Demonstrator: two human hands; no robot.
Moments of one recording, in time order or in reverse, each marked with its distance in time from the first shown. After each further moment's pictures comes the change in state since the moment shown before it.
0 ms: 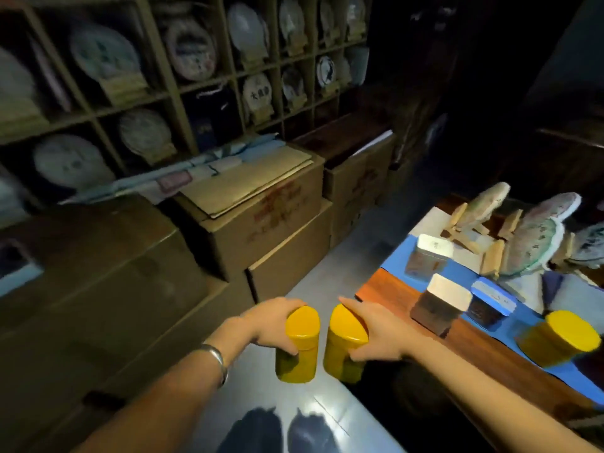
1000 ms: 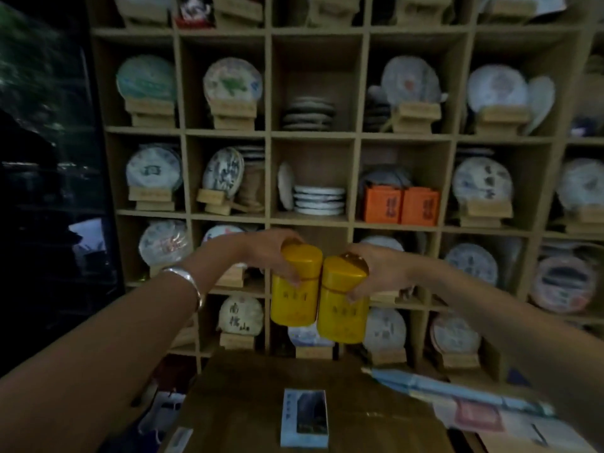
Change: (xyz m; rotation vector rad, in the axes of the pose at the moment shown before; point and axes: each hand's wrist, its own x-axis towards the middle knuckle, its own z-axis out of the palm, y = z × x) left_hand -0.466 -0.292 -0.419 -0.154 0.862 -0.722; right_hand 0.328 -0.673 -0.204 -0.292 -0.085 -1.021
